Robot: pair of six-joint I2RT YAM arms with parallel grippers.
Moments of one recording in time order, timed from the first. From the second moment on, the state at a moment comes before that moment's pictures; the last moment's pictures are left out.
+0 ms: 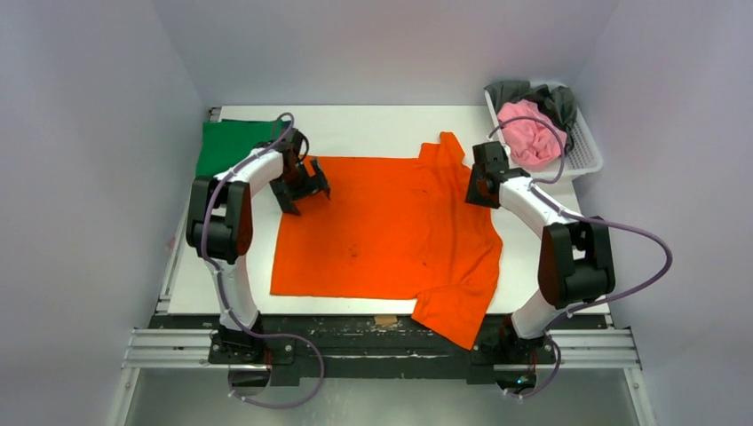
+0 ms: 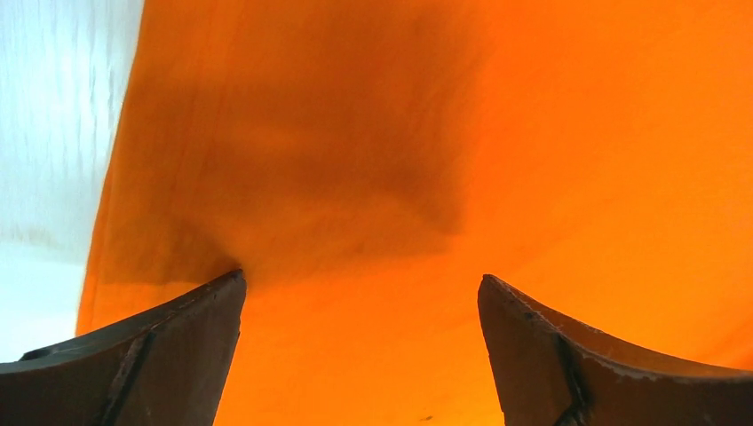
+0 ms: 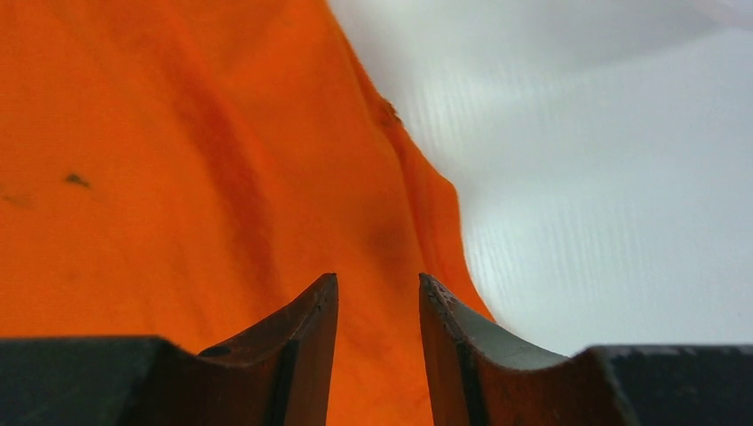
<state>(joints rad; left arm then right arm) -0.17 2.00 1.46 -0.72 0.11 -0.65 0.19 1.63 1.10 -0.46 0.26 0.37</state>
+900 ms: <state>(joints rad) -0.16 1.91 1.36 -0.89 -0.06 -0.65 0.05 1.76 1.05 -0.36 0.19 0.45</state>
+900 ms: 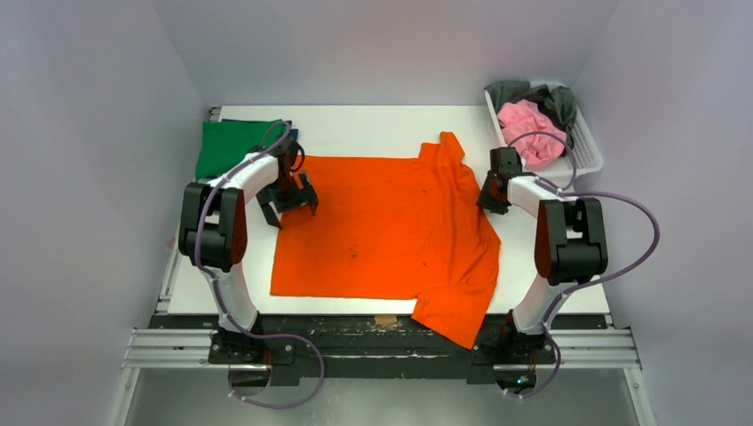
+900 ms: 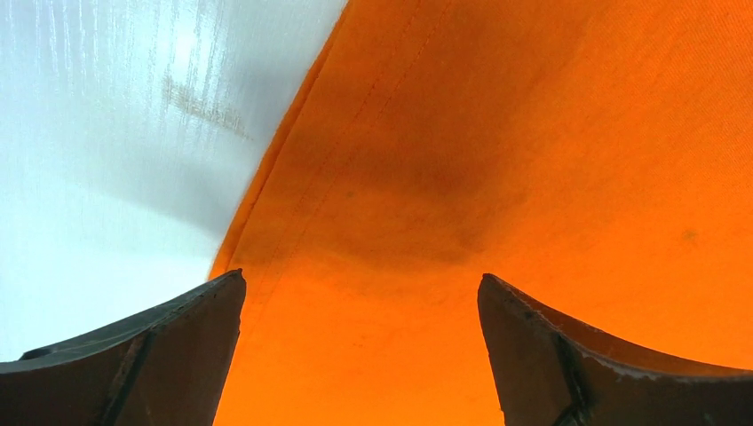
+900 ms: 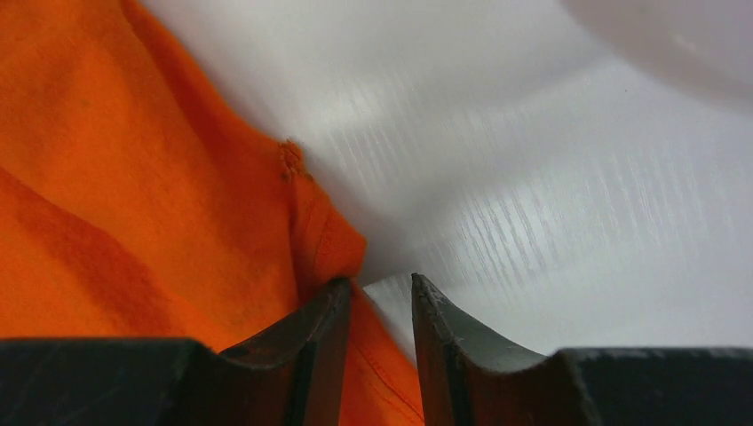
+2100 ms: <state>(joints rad) -0.16 1.89 1.36 -0.88 -0.06 -0.68 0.05 1.81 1.21 -0.41 0.16 0.37</state>
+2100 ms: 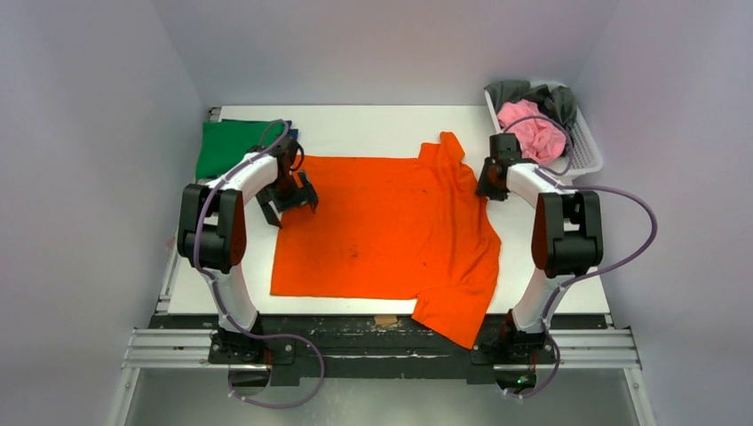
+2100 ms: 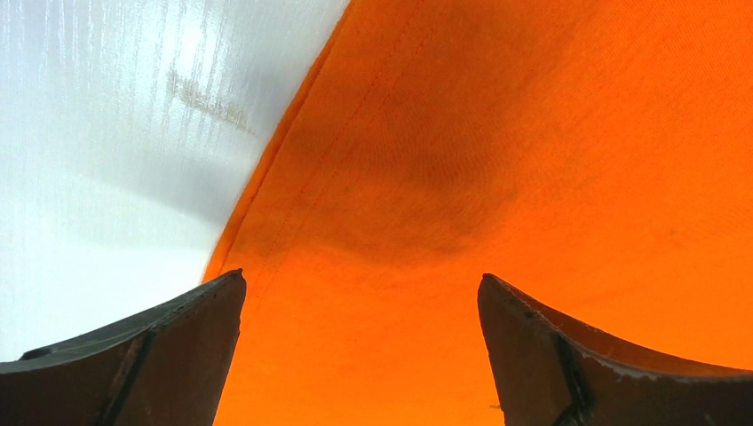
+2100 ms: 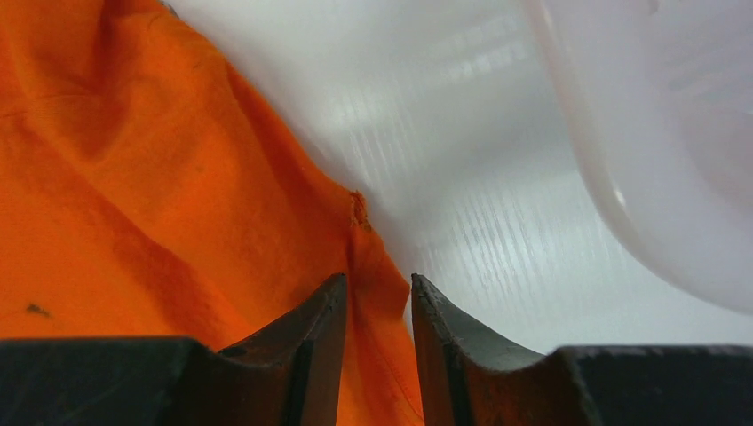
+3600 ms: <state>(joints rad) -0.17 1.91 1.52 -0.79 0.13 -0.65 0.08 1.83 1.35 -0.45 0.13 0.42</state>
